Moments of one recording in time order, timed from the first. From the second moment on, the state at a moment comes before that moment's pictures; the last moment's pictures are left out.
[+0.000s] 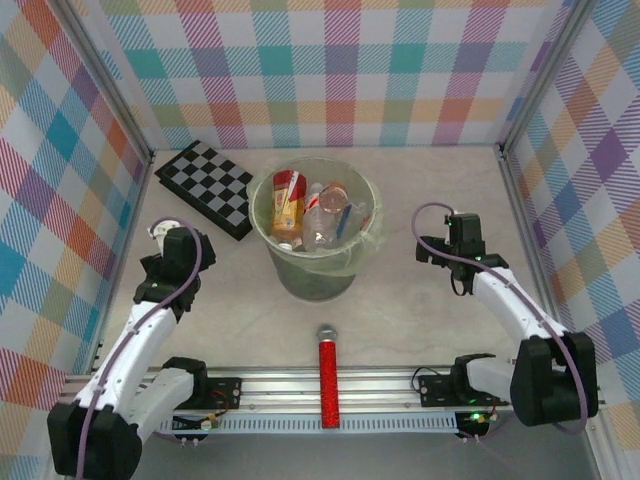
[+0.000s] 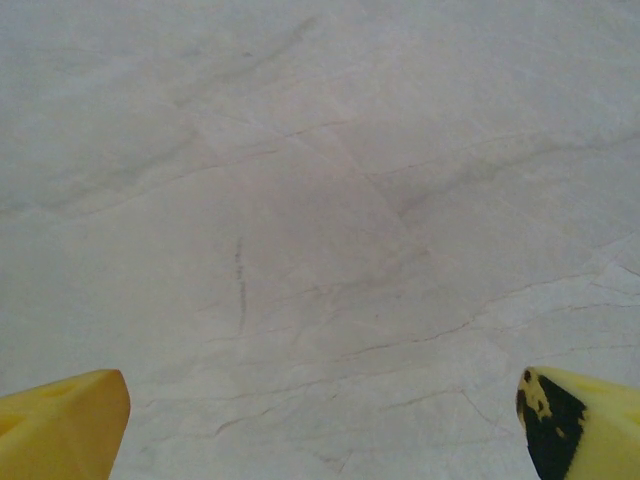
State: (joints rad) left arm -0.14 0.92 0.63 -0.40 -0.55 -0.34; right arm 0.13 1.20 0.66 -0.31 0.13 0.21
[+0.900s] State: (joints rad) left arm -0.09 1.48 0.46 0.51 -0.33 -0.18; right arm 0.12 1.47 0.41 0.61 0.15 0.03
